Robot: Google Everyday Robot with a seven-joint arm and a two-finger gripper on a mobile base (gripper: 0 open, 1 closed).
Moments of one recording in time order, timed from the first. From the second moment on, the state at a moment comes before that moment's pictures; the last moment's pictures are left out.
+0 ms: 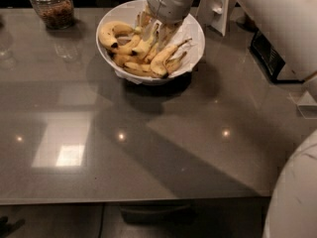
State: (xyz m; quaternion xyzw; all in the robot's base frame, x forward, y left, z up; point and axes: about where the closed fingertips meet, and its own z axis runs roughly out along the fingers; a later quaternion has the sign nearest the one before) arm 0.646 0.007 0.945 -0.94 0.26 -0.11 0.19
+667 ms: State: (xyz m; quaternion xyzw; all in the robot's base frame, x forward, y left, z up) arm 0.666 0.001 0.910 -0.95 0.26 -0.09 0.14
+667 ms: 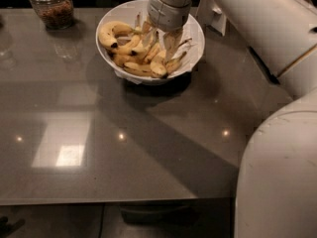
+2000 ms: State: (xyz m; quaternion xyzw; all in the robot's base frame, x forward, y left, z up) arm 0.676 -0.019 0.869 -0.95 0.28 -0.06 0.09
